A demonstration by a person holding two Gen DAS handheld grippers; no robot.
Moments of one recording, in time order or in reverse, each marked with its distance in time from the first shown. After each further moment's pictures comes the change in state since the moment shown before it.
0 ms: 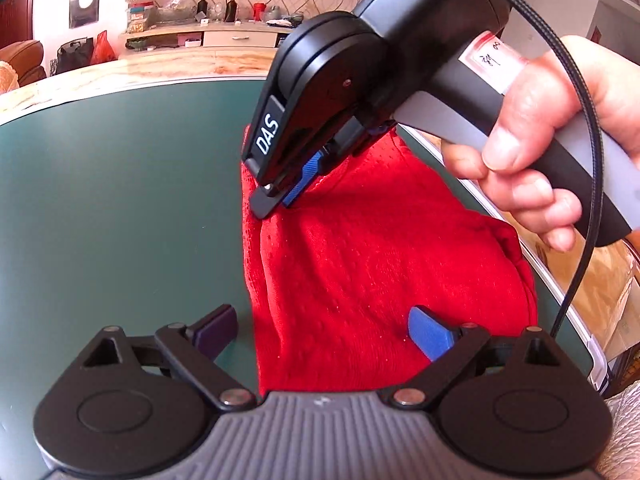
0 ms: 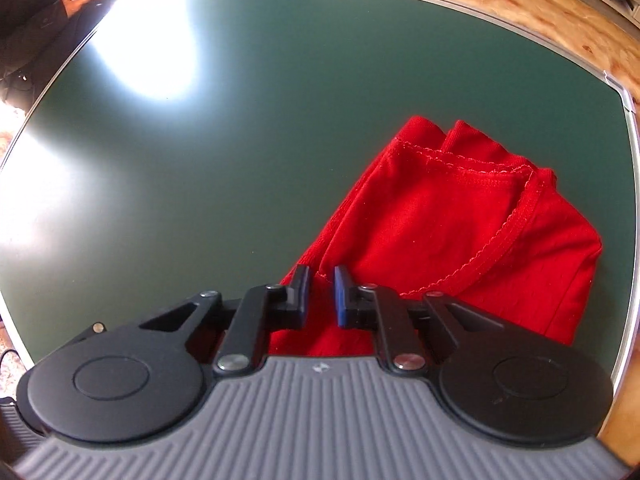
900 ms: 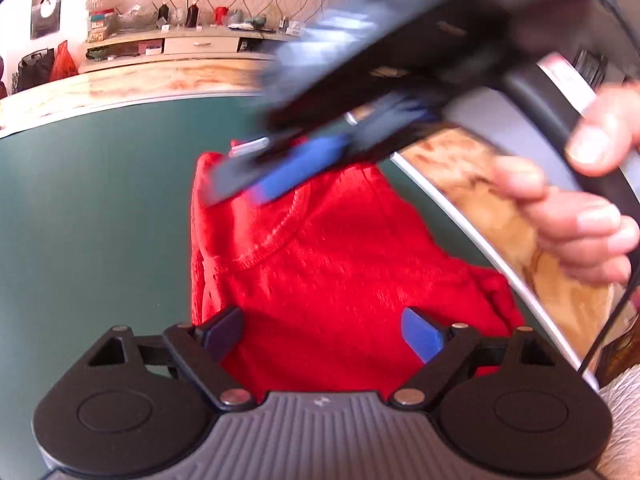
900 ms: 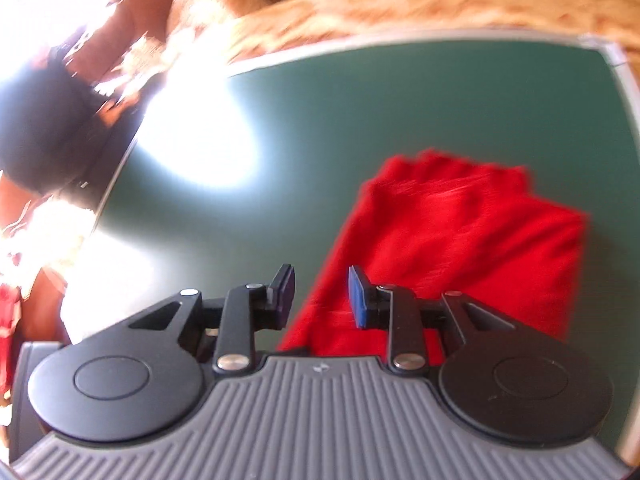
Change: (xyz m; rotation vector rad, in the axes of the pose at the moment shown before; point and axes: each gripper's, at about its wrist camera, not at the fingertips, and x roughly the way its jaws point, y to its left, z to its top) left arm 0.032 0.005 0.041 0.044 0.003 -0.118; right arm -0.054 -0.066 -0.016 0.216 -0.176 0.256
